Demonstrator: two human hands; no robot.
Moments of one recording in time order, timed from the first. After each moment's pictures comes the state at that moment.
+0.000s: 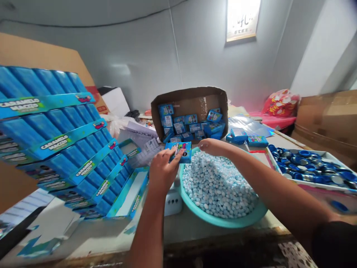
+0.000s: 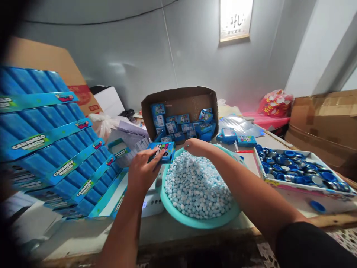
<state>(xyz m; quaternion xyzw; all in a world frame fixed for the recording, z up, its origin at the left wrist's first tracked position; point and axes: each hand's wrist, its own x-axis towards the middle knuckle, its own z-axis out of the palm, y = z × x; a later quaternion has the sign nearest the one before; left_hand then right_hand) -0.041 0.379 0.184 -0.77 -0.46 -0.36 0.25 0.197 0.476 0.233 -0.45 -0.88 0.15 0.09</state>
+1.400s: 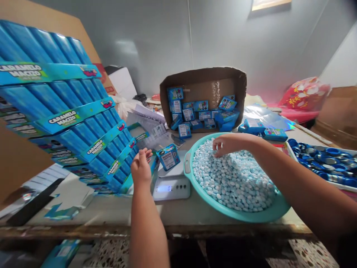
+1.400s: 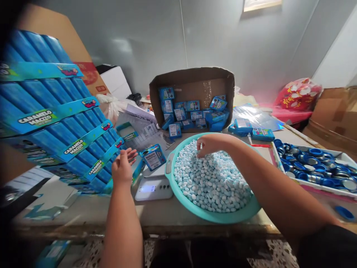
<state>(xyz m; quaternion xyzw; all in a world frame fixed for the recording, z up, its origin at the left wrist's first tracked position) -0.119 0.367 0.138 -0.35 -0.62 -0.68 -0.16 0.201 0.462 0.241 -0.43 -0.88 0.17 -0.08</state>
